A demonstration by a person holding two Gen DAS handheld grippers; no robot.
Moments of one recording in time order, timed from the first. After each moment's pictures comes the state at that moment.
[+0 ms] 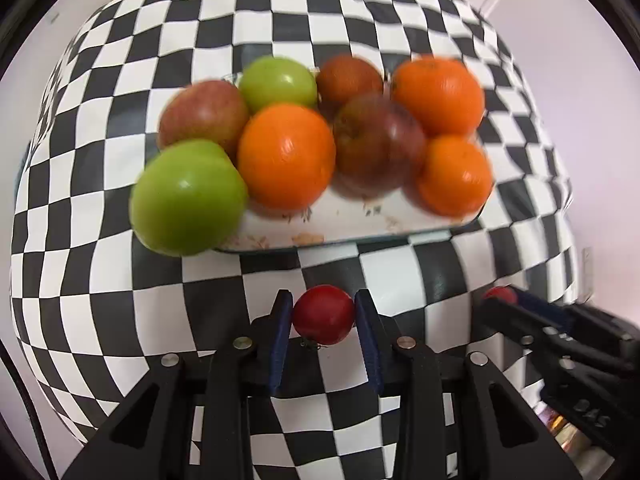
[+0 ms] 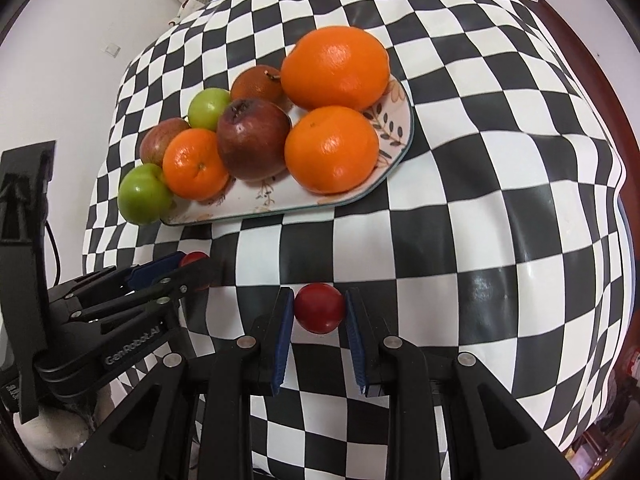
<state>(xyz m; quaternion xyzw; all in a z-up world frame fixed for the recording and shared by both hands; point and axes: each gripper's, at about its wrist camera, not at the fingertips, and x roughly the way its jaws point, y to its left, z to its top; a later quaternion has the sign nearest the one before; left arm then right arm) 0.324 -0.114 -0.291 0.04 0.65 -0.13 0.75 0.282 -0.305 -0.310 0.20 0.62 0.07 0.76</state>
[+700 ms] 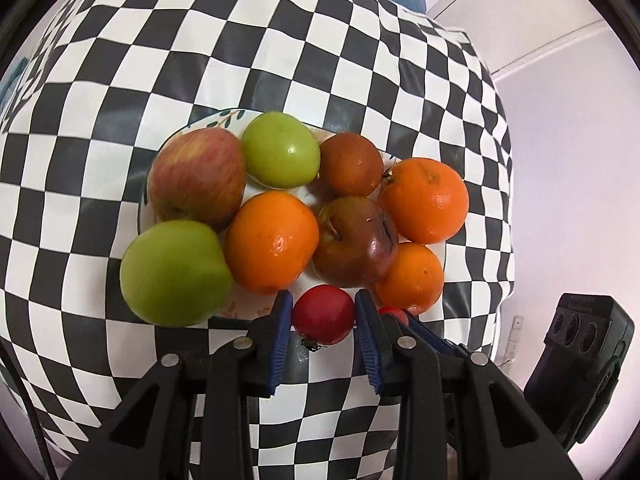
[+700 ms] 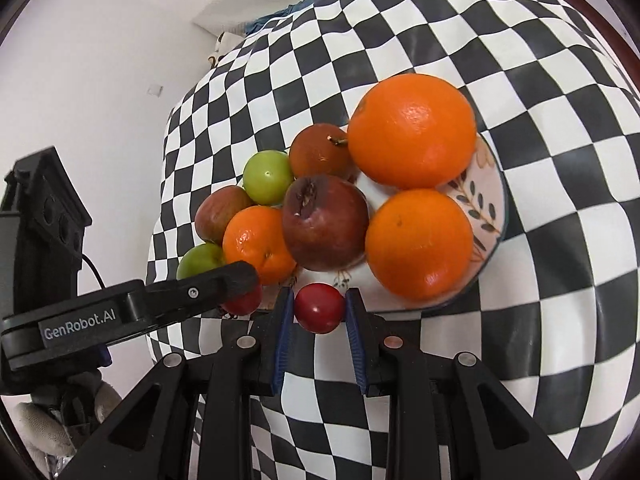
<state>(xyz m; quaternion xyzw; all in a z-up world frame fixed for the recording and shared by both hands) 0.380 -0.090 -0.272 -0.12 0.67 -0.11 0.72 0.345 -0.298 -0.315 0.29 0.57 0.14 0.76</state>
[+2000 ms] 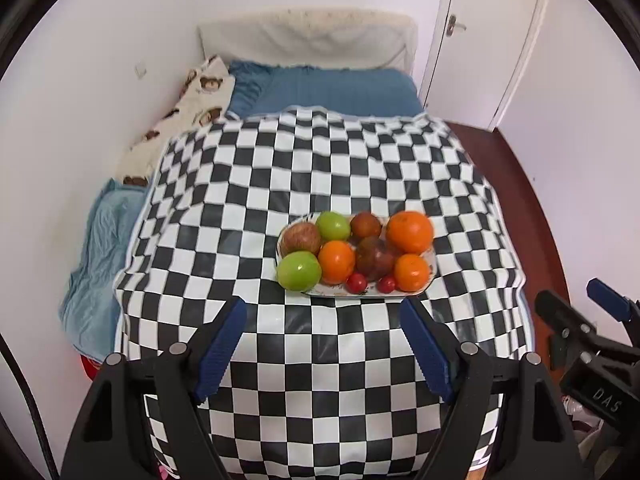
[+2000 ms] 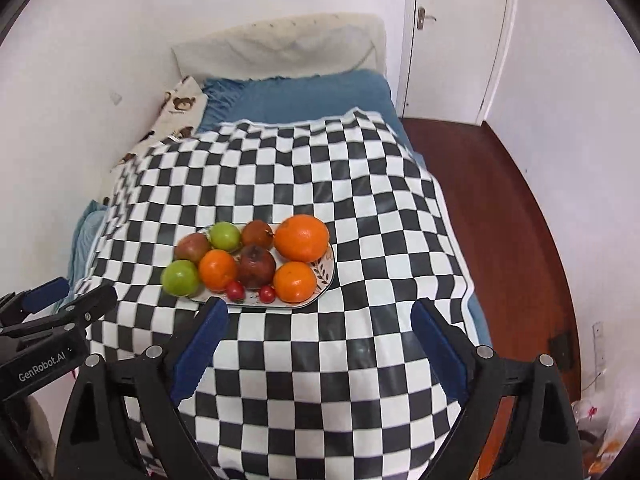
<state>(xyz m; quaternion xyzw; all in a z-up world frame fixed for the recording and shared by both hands) 0.242 -0.071 -0.086 0.03 0.49 -0.06 0.87 0.219 -0.307 -0.093 0.06 0.47 -0.04 0.88</state>
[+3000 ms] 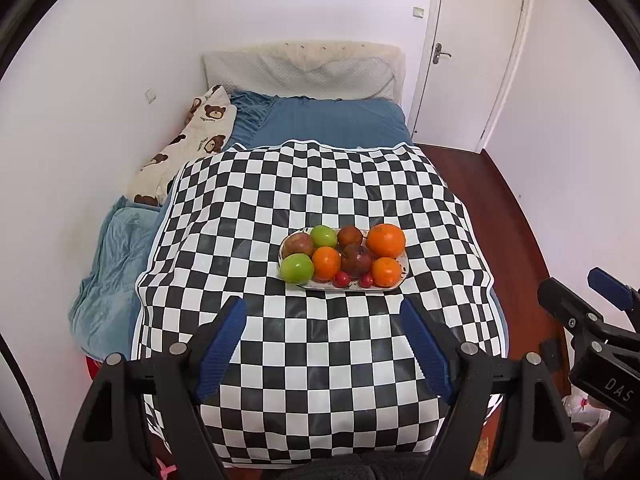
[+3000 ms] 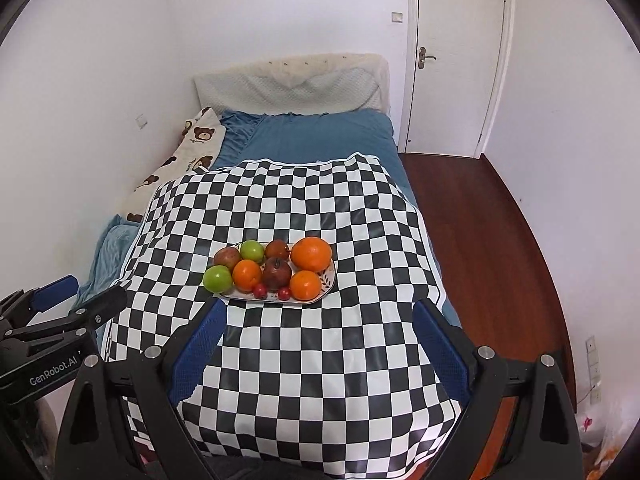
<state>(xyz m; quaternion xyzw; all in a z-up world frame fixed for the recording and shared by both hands) 0.168 -0.065 -0.024 0.02 0.45 -0.06 0.89 0.124 -0.305 -0.002 0.05 0.42 -0.03 0.91</state>
